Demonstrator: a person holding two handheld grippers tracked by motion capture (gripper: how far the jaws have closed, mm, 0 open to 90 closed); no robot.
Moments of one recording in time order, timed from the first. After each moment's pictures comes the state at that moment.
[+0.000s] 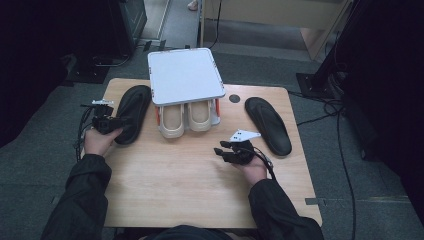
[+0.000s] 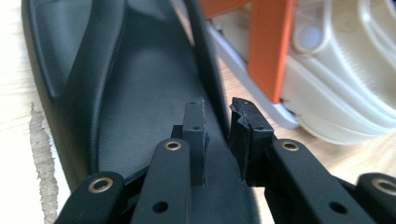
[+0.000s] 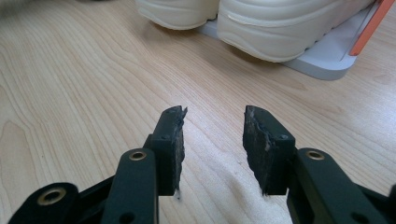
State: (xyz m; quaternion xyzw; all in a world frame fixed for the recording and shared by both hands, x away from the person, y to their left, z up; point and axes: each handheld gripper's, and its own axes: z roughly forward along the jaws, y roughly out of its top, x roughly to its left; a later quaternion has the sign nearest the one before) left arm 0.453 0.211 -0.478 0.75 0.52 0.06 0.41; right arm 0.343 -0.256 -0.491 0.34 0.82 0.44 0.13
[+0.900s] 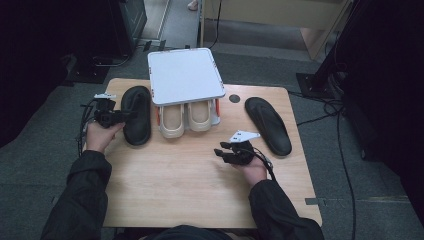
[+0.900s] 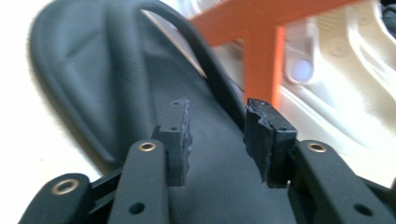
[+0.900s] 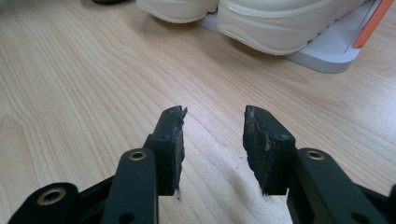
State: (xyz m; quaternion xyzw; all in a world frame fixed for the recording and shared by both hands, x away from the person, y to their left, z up) left arm 0.467 0.209 -0.460 0.75 0.50 0.09 0.42; right arm 0.342 -0.256 -0.494 0.35 0.82 0.44 0.12
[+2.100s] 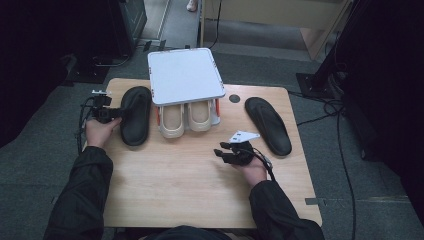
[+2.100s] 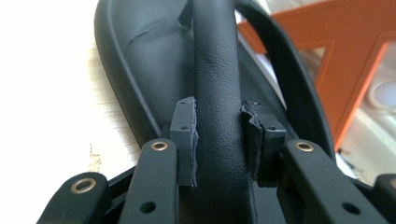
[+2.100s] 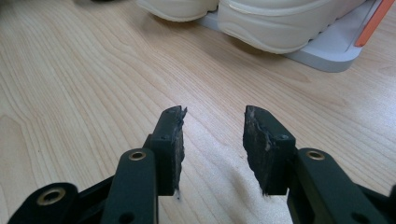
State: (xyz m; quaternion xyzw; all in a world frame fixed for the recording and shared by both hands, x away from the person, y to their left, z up) left arm 0.492 0.226 -0.477 0.72 0.56 0.08 0.40; right arm 0.342 -0.255 -0.495 0.35 0.82 0.44 0.12
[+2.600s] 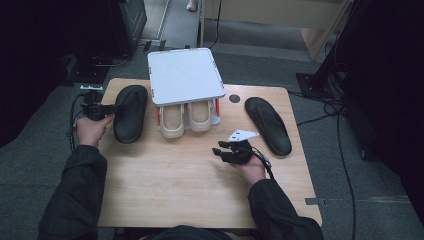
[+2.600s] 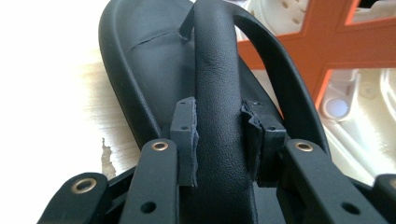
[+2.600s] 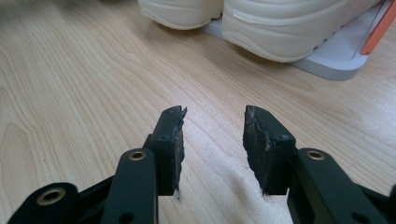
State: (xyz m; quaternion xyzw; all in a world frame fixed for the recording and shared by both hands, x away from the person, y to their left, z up) left arm 0.479 0.238 -0.444 0.71 0.56 0.07 0.41; right arm 0.345 -0.251 -0.493 0.34 0.82 0.44 0.12
